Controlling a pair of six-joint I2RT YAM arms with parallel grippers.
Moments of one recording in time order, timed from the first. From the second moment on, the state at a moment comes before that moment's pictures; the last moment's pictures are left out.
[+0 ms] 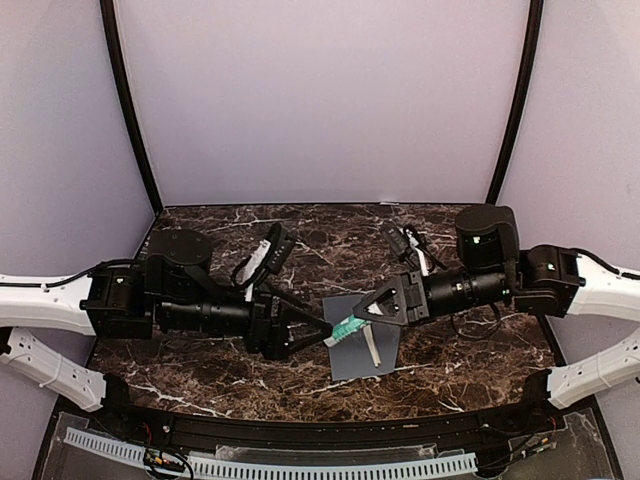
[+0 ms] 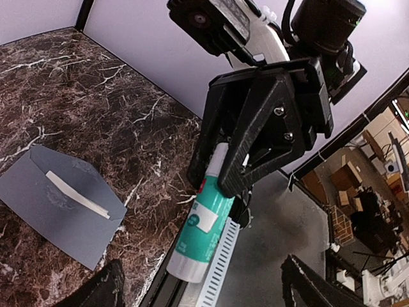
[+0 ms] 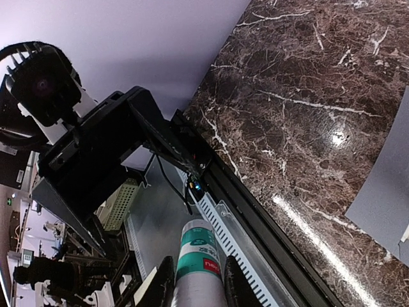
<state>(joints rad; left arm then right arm) -1.27 1.13 0.93 -0.12 0.11 -0.58 1.12 1.06 0.96 -0.33 -0.33 0.84</state>
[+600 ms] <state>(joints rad) -1.35 1.29 0.98 -0.16 0.11 -0.38 1.12 1.12 0.97 -0.30 -0.48 0.82</state>
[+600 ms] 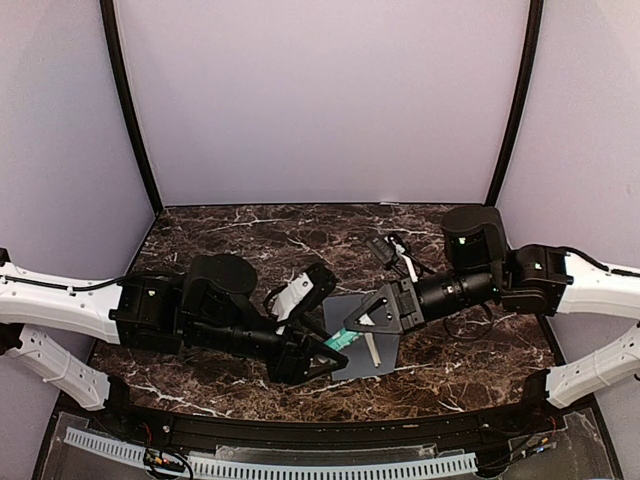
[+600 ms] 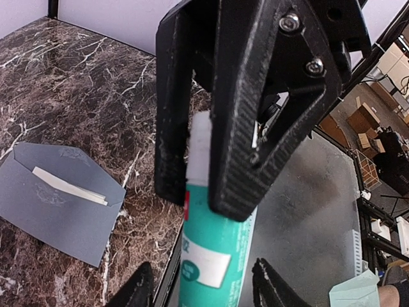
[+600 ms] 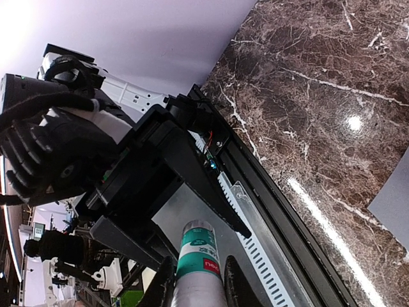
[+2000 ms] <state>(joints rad) -1.35 1.30 0.97 -0.09 0.12 -0.43 1.10 1.07 0.93 -0.26 -0.46 0.85</state>
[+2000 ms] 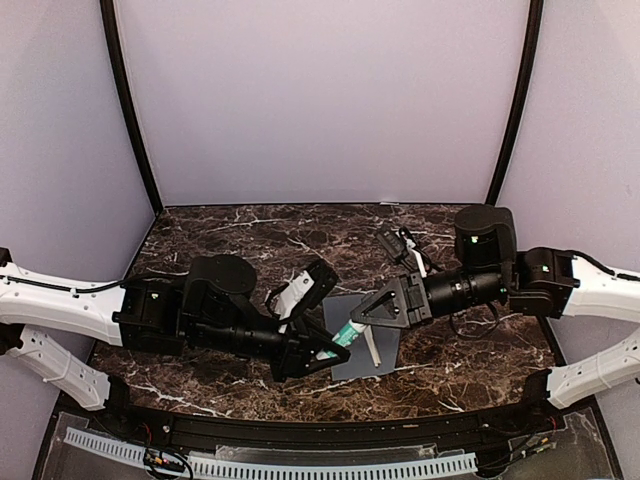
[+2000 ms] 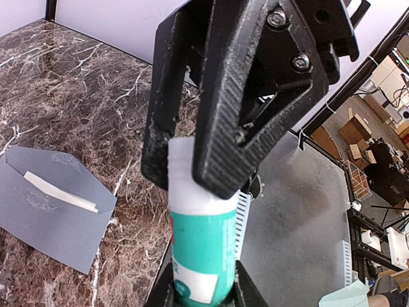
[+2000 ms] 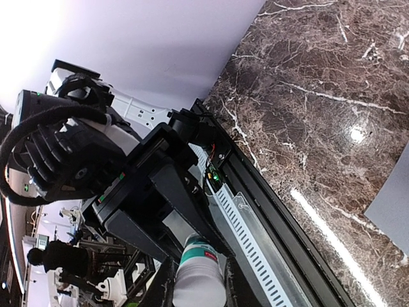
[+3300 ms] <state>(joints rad) -1.27 1.20 0.90 -0.24 0.12 -0.47 0.96 1.02 0.98 -0.57 -0.06 0.75</state>
